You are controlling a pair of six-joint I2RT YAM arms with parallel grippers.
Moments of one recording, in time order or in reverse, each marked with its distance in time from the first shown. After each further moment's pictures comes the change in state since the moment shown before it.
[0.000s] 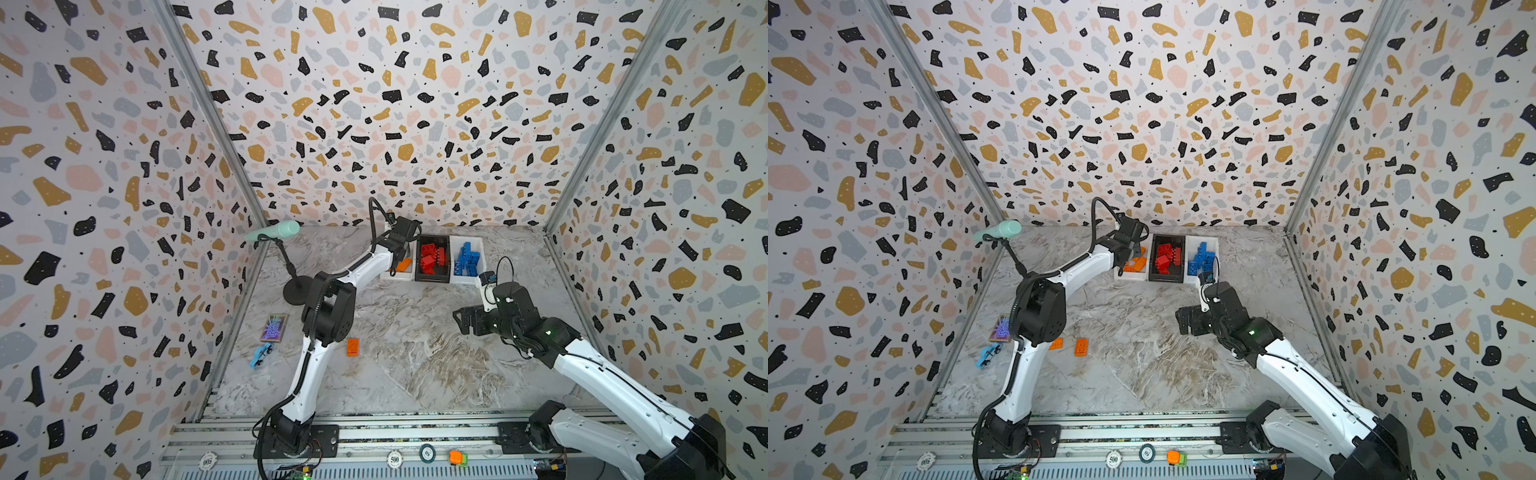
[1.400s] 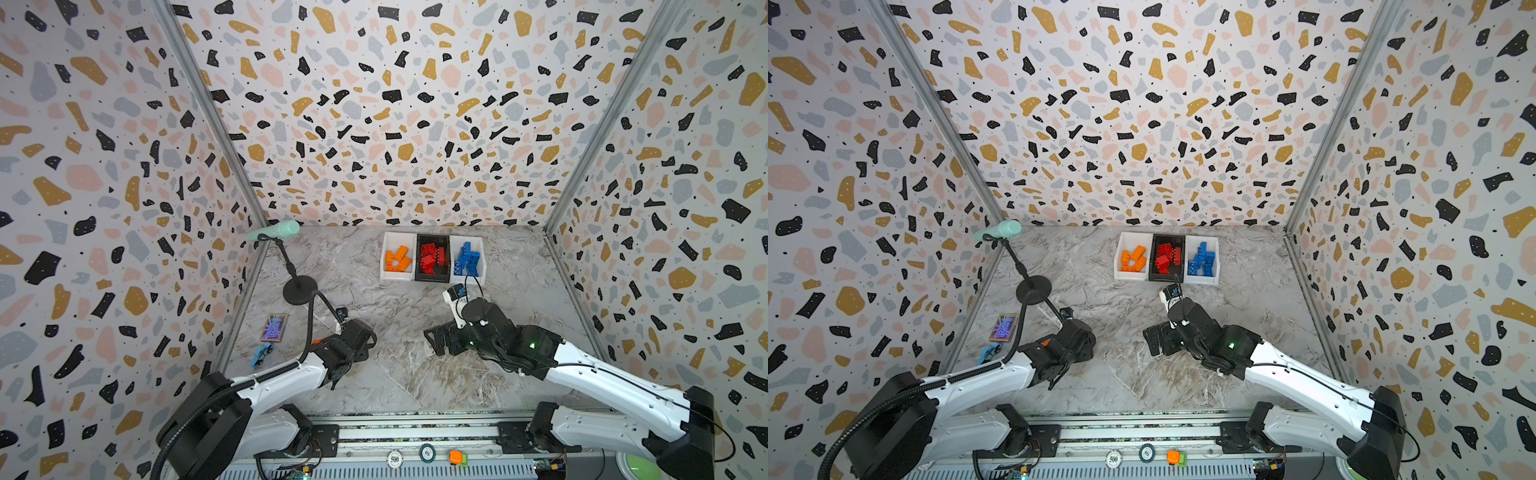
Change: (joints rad) left arm -0.144 -1.128 -1.592 0.248 0.087 -0.254; right arm 0.368 0.051 0.079 -0.018 0.123 0.147
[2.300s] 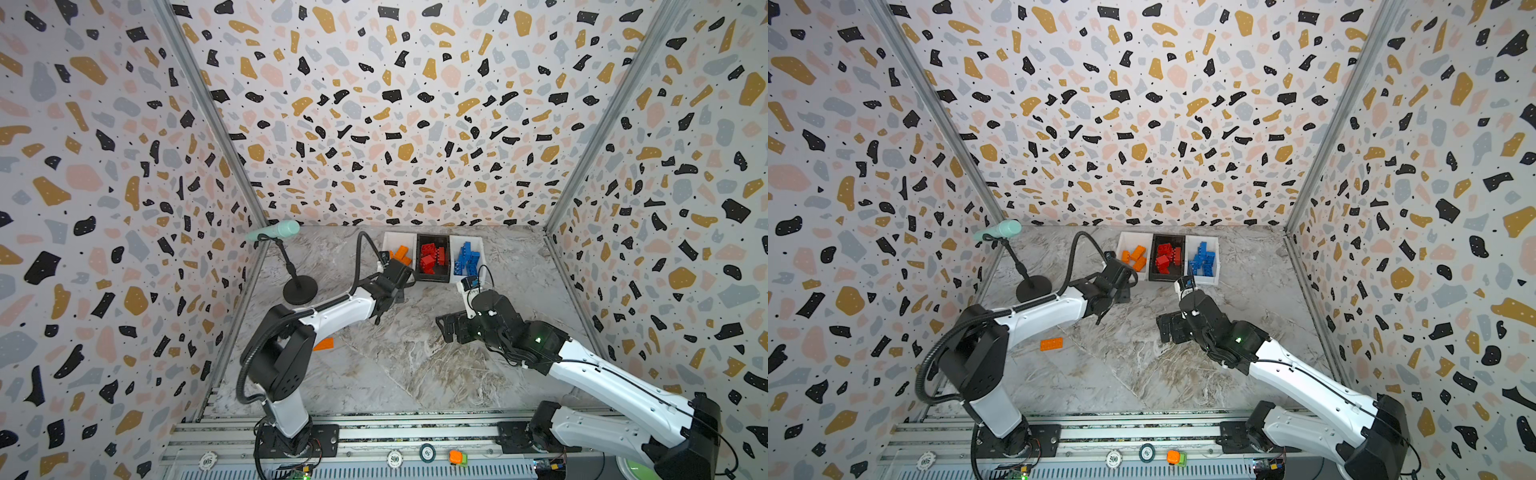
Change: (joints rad) left arm 0.001 0.588 0.850 -0.132 -0.055 0.174; right arm -0.137 -0.027 -0.016 0.011 0.026 -0.040
